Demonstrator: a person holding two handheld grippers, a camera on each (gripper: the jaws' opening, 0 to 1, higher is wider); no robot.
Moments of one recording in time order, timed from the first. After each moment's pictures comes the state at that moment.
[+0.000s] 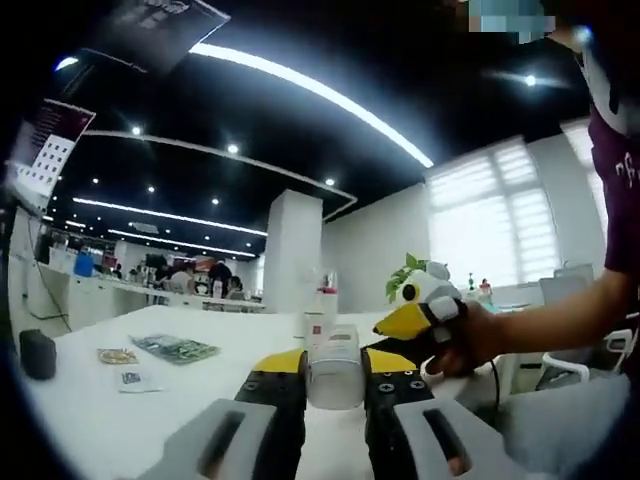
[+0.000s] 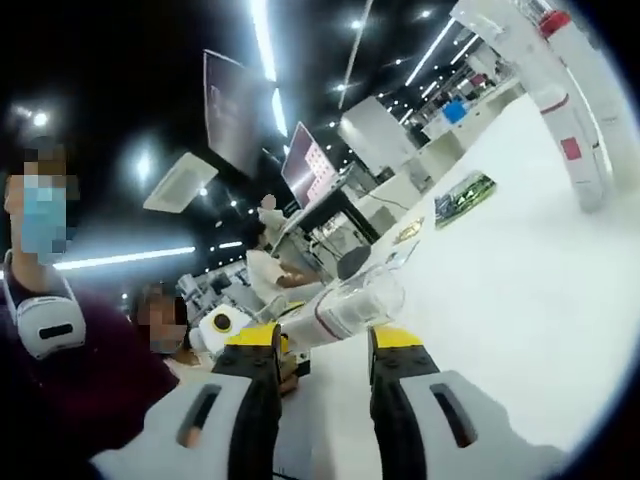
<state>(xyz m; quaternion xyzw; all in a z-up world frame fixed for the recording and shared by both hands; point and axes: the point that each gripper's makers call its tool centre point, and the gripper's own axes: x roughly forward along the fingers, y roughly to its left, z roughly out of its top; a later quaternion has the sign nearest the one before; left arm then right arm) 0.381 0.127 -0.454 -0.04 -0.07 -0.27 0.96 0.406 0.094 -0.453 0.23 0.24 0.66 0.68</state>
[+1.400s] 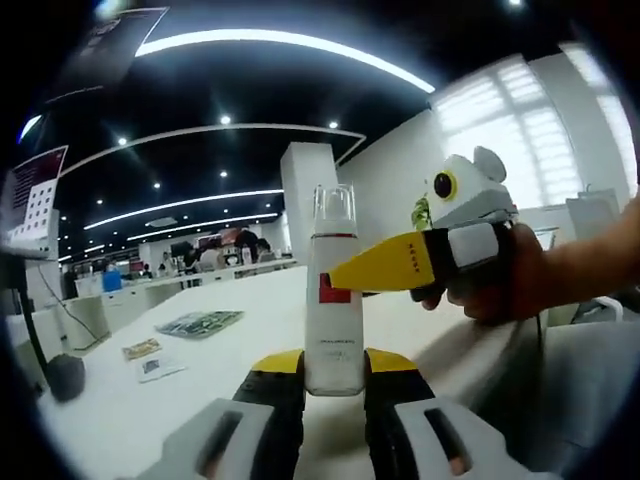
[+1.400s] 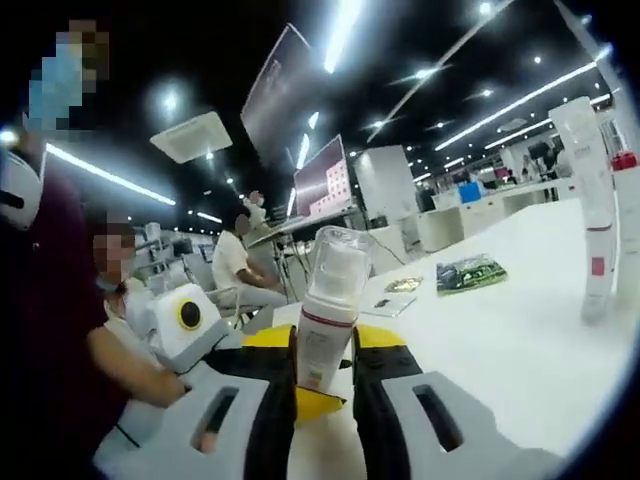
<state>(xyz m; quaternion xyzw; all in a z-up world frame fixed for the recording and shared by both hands) 0.402 0.126 -0.499 0.05 0.04 -0.21 0.98 0.398 0.129 -0.444 0.07 0.06 0.65 0.76</state>
